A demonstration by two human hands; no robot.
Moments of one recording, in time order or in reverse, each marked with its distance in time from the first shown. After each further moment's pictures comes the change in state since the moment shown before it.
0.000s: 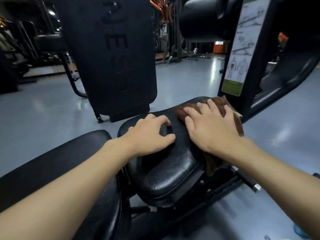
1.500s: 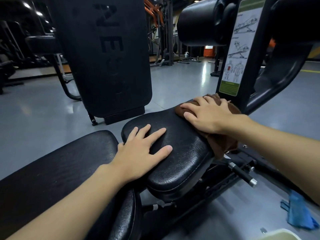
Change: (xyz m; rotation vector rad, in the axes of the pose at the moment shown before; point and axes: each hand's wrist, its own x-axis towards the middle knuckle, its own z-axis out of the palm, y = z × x) left_hand -0.042 -0.047 0.024 -0.035 0.036 0.041; right_hand 0.044 0.012 -0.005 -0.055 -0.156 -0.065
